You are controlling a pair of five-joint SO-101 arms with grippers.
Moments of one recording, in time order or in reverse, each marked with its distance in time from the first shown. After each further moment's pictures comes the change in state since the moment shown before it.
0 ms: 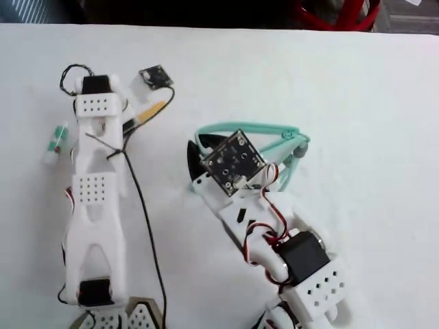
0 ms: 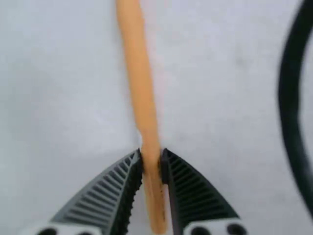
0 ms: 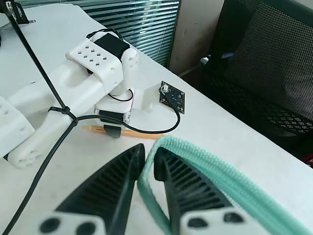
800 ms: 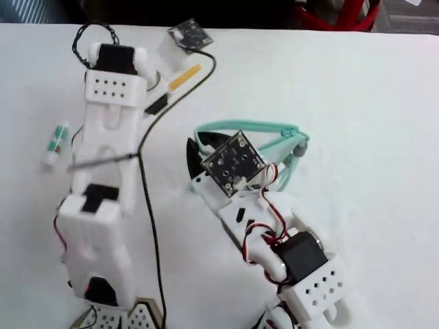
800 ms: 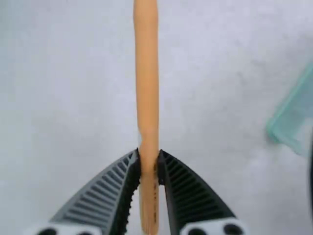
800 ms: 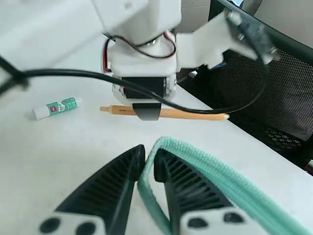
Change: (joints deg) left arm 15.9 -54.5 37.7 2.3 19.4; right arm 0.0 0.0 1.6 -3.5 0.0
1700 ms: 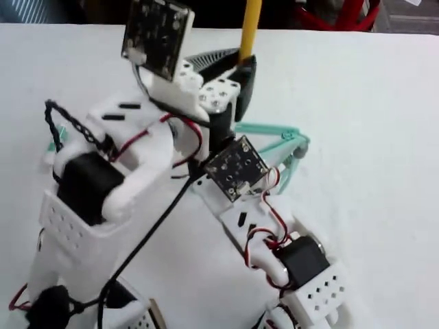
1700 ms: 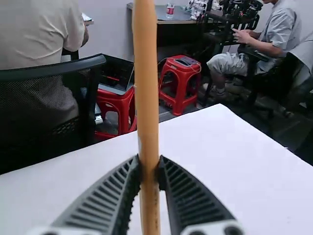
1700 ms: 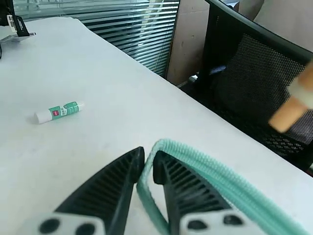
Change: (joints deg) left arm 29.7 -50.2 32.7 -38.9 47.1; right arm -0.2 -3.1 1.8 0.0 -1.4
